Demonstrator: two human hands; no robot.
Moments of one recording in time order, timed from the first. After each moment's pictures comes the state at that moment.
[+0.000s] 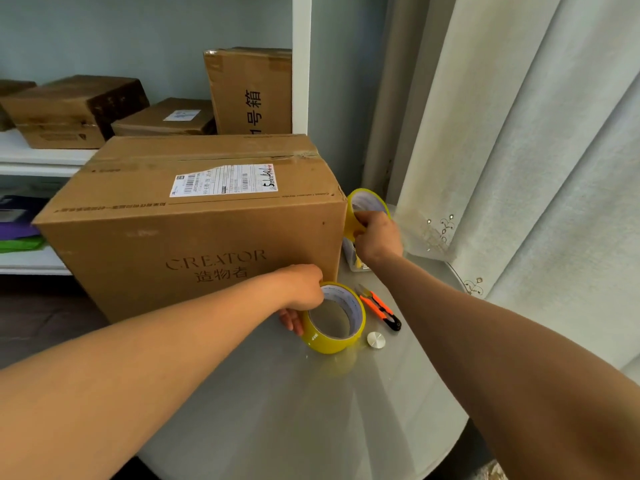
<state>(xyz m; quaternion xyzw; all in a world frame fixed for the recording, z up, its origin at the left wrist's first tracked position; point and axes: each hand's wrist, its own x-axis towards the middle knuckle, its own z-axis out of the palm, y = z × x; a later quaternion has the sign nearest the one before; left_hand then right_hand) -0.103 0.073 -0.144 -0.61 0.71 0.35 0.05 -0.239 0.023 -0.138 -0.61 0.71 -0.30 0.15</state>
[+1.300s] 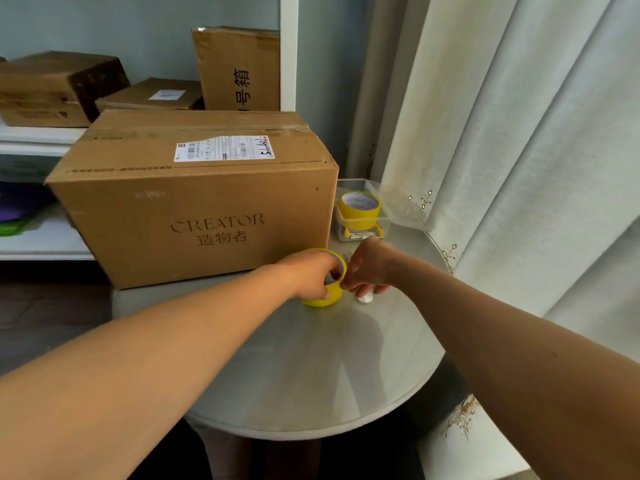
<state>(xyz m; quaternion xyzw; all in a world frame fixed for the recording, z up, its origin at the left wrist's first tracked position) -0.110 0.117 -0.150 -0.49 0.86 0.17 0.04 -0.247 0.118 -0.137 -0.64 0.70 -0.01 0.32</state>
